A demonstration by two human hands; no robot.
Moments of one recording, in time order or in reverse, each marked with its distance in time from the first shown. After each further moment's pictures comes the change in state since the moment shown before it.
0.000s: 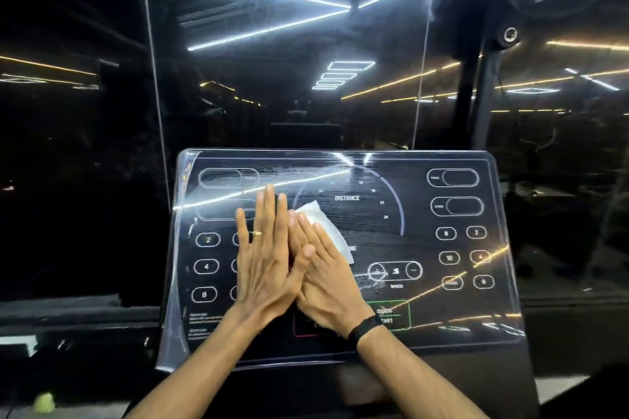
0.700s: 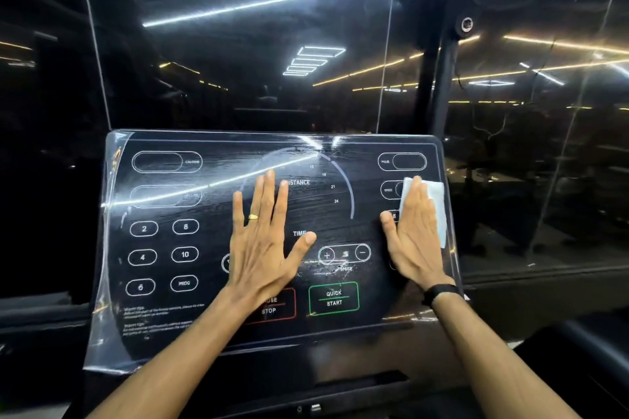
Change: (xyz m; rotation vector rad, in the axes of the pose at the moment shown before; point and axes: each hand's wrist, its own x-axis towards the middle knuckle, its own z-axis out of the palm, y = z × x) left_hand 0.014 0.052 0.032 0.026 -0.131 0.044; right_hand -0.093 0.179 -0.056 0.023 0.190 0.617
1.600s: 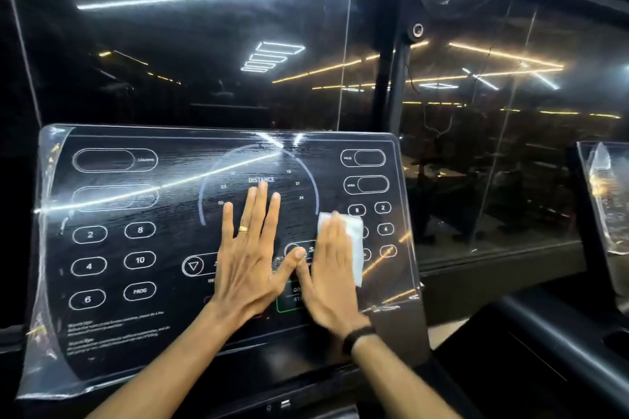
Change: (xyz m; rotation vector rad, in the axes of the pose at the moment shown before) left_hand -0.011 0.028 0.008 -0.097 -0.005 0.097; right_hand -0.078 -0.085 0.026 0.022 -0.119 -0.018
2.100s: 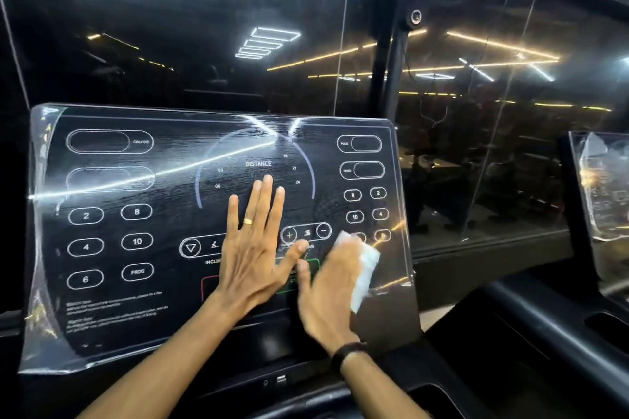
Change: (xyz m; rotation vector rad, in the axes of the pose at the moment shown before) left_hand -0.009 0.009 0.008 0.010 -0.032 0.016; right_hand -0.043 0.000 0.028 0.006 0.060 0.318
